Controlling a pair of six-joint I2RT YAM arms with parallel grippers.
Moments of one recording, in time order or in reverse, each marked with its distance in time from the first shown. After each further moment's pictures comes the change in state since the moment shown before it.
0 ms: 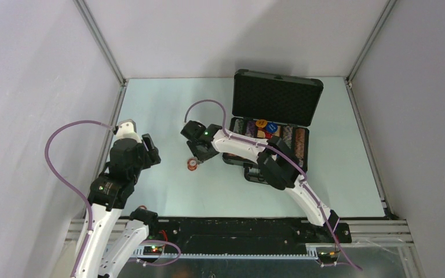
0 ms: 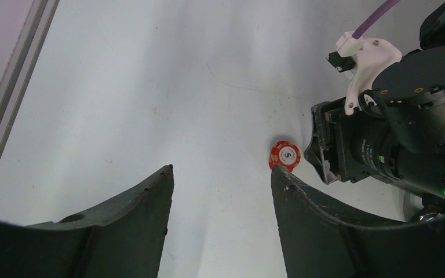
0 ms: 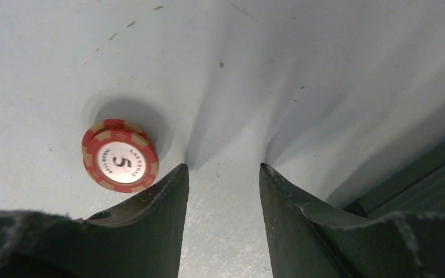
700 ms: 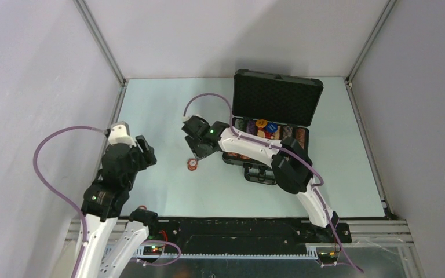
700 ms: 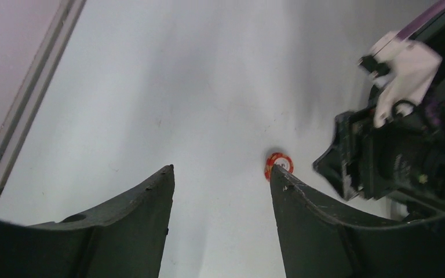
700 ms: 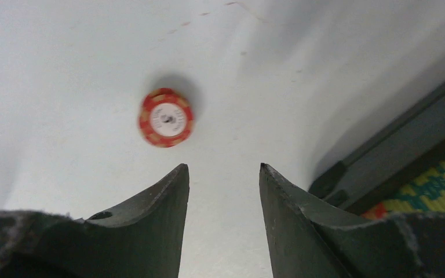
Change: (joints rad) left arm 0.000 -0.066 0.013 -0.010 -0.014 0.006; right arm 0.011 -0.166 -0.098 0.037 0.011 -0.009
